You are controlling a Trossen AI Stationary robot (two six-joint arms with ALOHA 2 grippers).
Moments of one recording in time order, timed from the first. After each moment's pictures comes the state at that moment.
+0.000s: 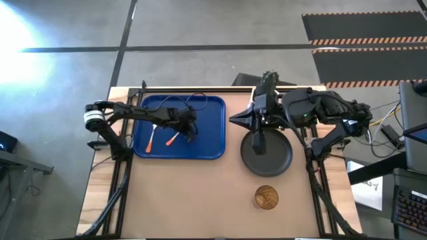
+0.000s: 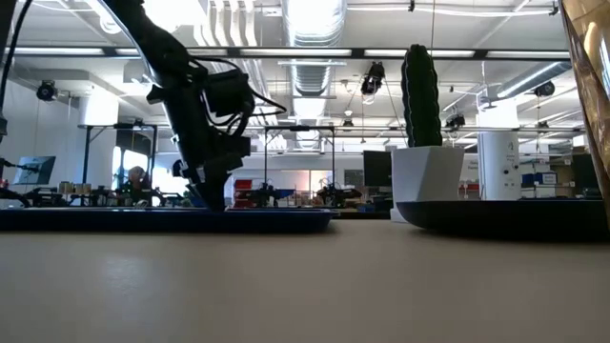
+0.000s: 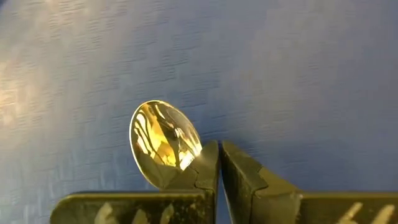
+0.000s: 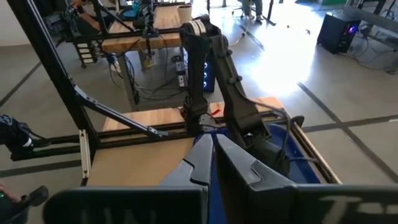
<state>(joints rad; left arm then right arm) 0.37 1.62 0.84 -0.36 -0.15 -0.22 0.22 1.60 2.18 -0.90 0.29 0.15</state>
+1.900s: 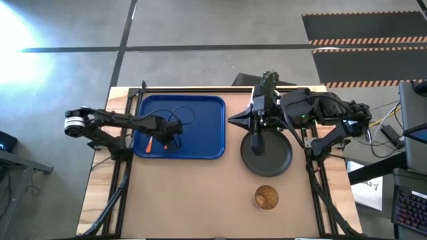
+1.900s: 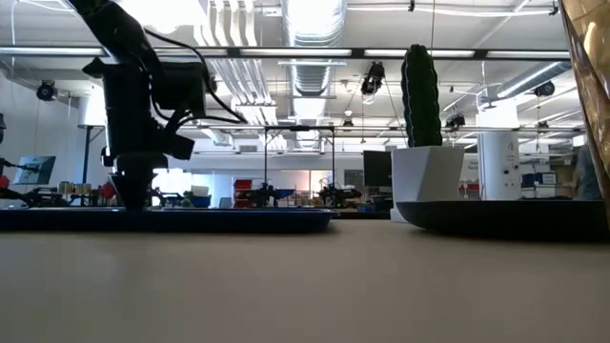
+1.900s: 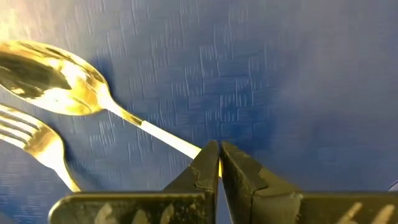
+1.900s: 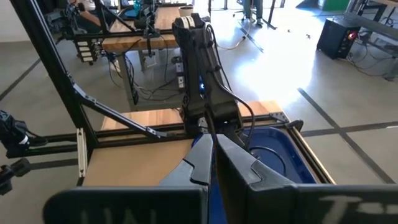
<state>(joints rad) 0.24 1.39 0.67 -0.72 -0.18 -0.41 0.22 1.60 2.16 -0.87 0.29 0.12</state>
